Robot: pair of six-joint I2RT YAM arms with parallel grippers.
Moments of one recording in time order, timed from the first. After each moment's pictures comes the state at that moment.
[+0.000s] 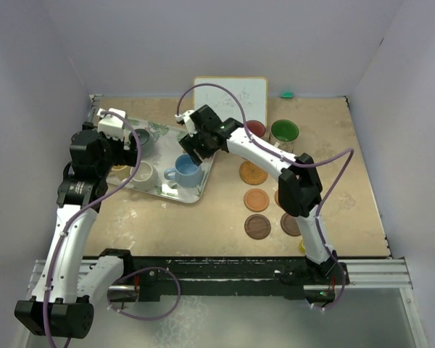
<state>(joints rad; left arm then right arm) -0.06 0.90 1.02 -0.45 -0.03 0.21 0.76 2.15 1.96 -0.72 0.00 -0.06</state>
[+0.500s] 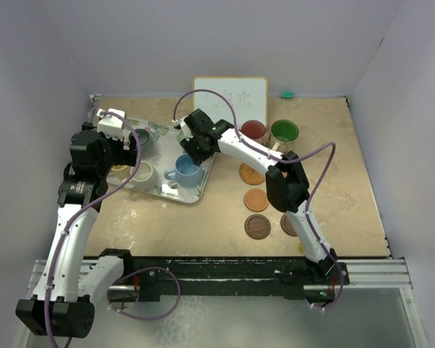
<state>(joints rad) -0.05 0.90 1.01 -0.43 -0.03 0.21 0.77 2.30 2.08 -0.78 0.01 -0.03</state>
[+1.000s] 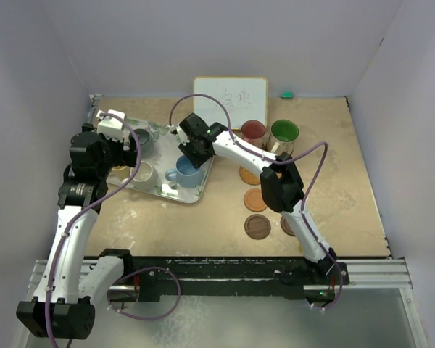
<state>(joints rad) -0.05 0.89 0.98 -0.42 -0.01 0.21 0.79 2.36 2.13 -0.82 0.01 -0.03</state>
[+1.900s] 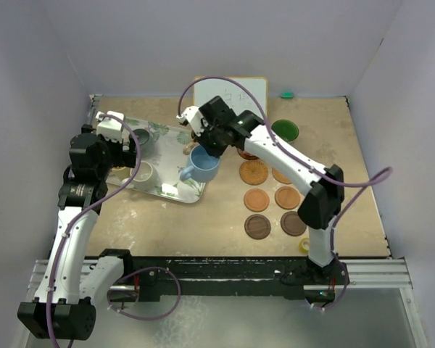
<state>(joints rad) -0.03 0.88 0.97 -0.40 -0.01 0.21 0.78 1.99 2.00 -0.93 0.00 -0.24</state>
